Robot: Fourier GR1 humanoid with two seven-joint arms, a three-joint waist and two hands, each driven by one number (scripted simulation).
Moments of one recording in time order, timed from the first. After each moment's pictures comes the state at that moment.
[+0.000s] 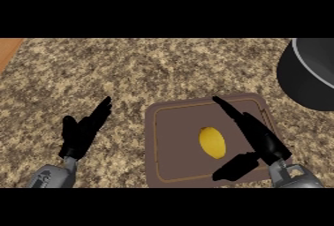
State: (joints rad) left arm -0.14 0.33 -0.28 -1.34 0.26 0.03 0.09; right arm -0.19 -0.34 0.37 -1.78 0.16 0.17 0.53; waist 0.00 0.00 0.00
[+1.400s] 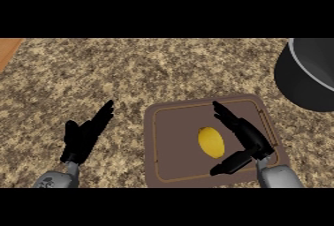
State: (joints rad) left arm -0.08 0.24 -0.20 -1.40 0.13 -0.04 0.13; right arm -0.13 -0.15 0.16 -1.38 0.02 0.31 0.04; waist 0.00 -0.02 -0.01
